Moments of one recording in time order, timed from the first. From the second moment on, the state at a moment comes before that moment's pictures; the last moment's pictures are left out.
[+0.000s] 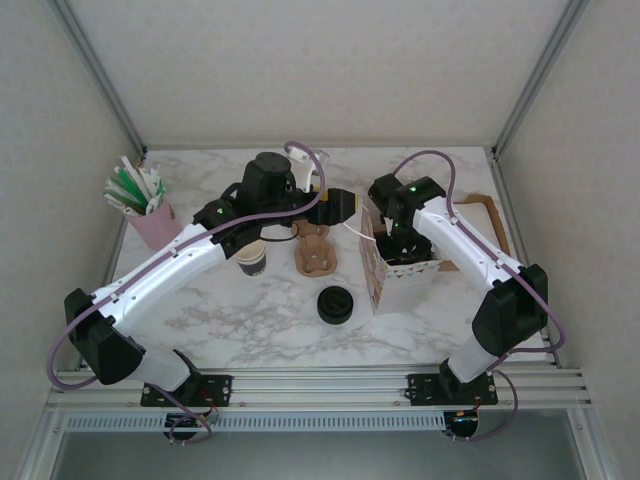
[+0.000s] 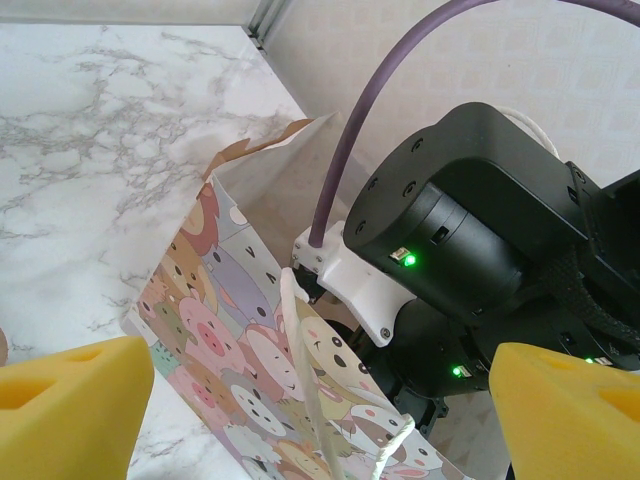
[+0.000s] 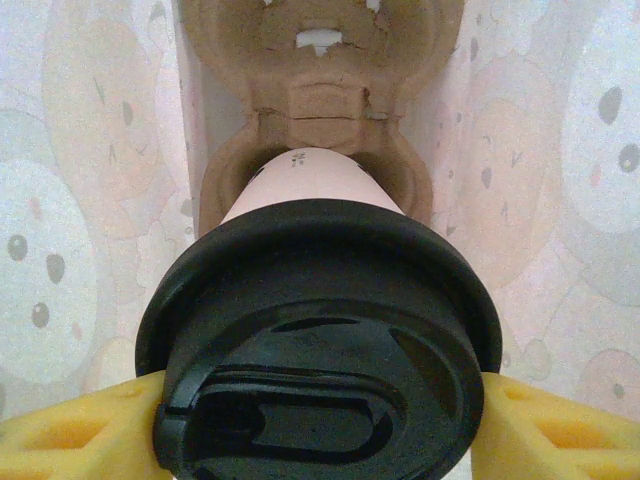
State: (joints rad) left arm -0.71 1.45 1.44 -0.38 0.28 -0.53; right arm 0.54 1.61 1.48 -1.44 0.08 0.32
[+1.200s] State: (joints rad) left arm -0.71 1.45 1.44 -0.38 0.28 -0.53; right arm 0.54 1.61 1.48 -1.44 0.08 0.32
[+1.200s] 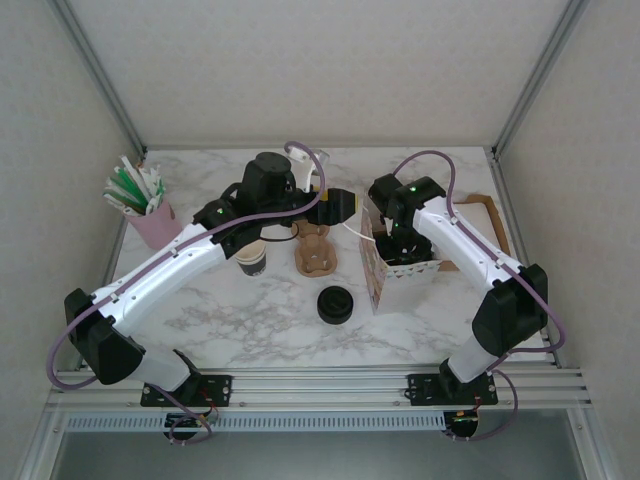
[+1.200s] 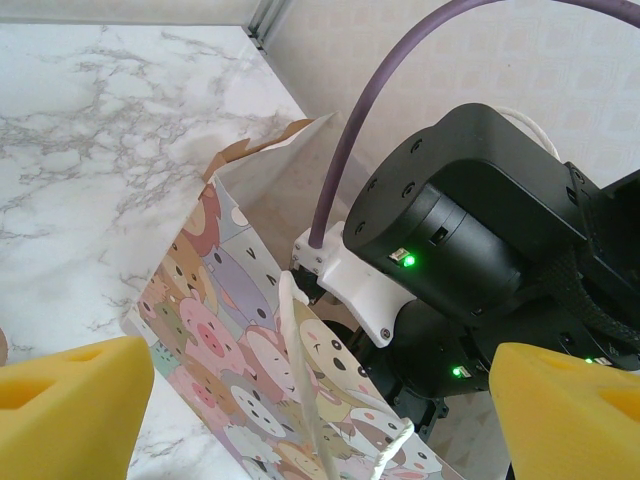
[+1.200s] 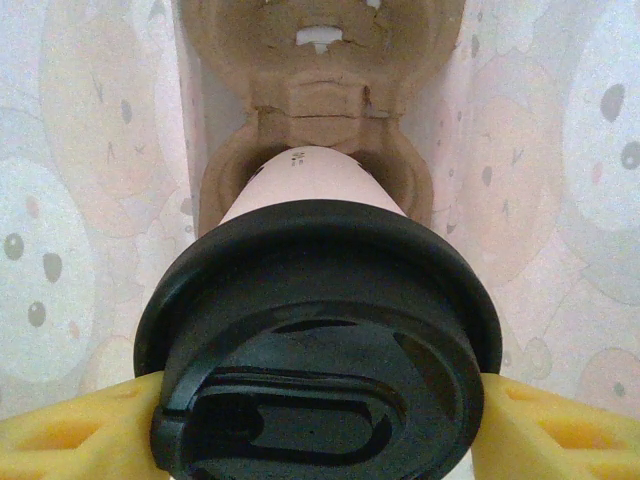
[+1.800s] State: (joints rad) left arm -0.71 1.45 1.44 -0.37 0.28 -0.53; right arm 0.54 1.61 1.49 -1.46 0.08 0.32
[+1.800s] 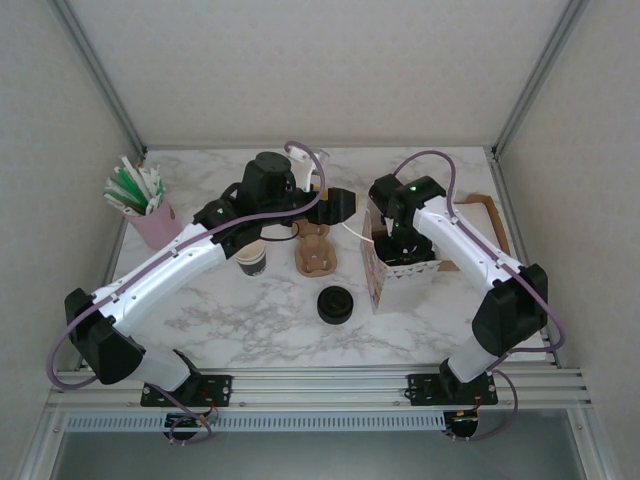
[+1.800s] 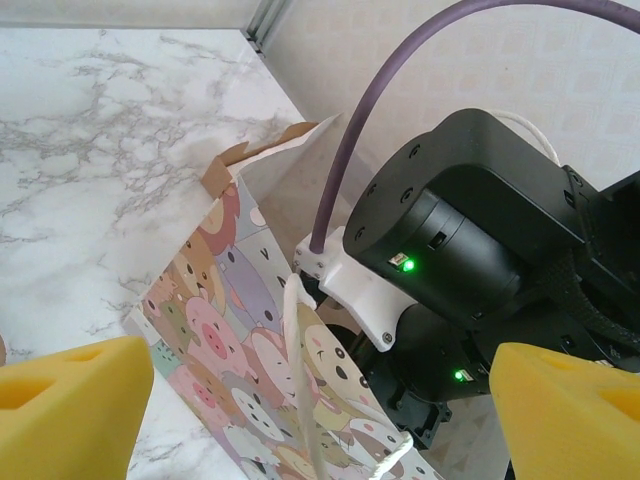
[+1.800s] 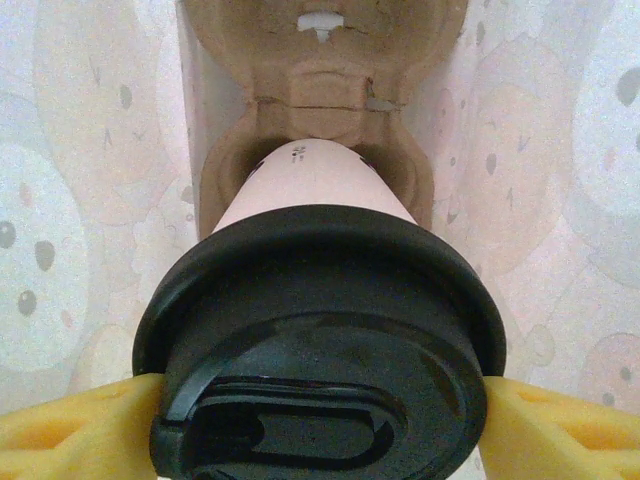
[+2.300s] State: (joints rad) left arm -0.71 1.45 1.44 -0.37 0.28 -0.53; right arm 0.54 1.61 1.53 -1.49 0.08 0.33
